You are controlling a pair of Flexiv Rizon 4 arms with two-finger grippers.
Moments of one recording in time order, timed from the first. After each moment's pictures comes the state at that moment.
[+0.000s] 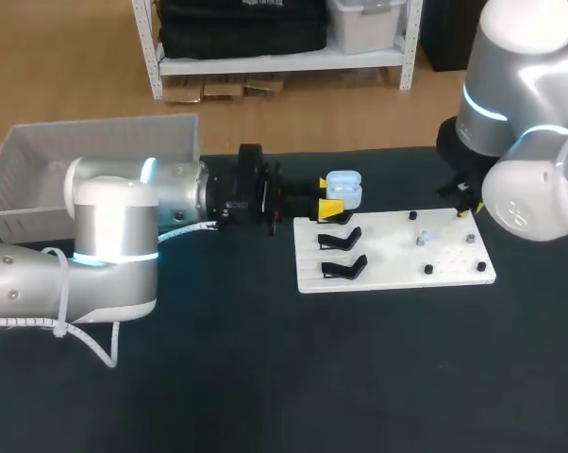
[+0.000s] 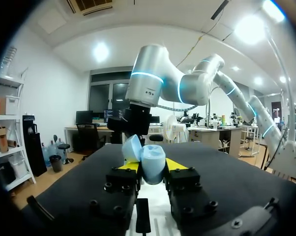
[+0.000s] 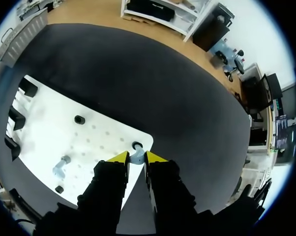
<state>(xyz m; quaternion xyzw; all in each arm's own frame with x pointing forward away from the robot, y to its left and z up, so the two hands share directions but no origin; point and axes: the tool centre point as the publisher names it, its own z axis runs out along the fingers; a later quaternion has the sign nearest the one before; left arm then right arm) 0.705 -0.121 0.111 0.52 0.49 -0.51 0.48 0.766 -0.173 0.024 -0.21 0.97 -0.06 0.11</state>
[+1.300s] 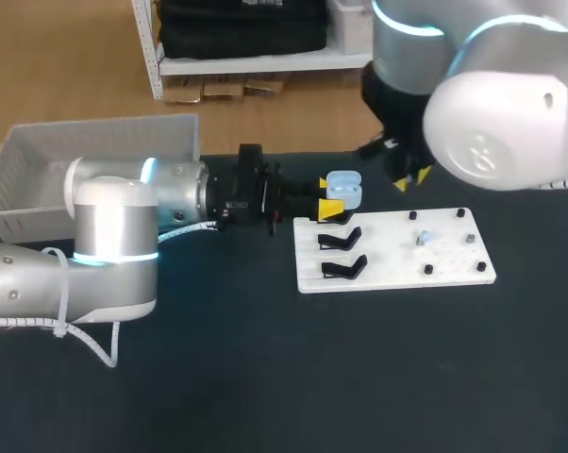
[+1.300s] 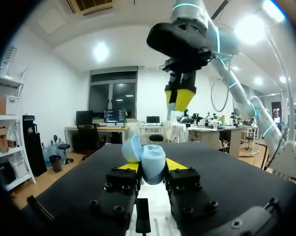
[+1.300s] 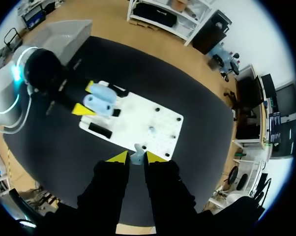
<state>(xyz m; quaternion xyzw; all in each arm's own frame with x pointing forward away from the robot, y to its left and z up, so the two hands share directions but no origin) 0.705 -0.121 0.111 0.52 0.49 -0.51 0.48 0.650 -0.031 0.191 -0.21 0.97 -0.06 0.10</state>
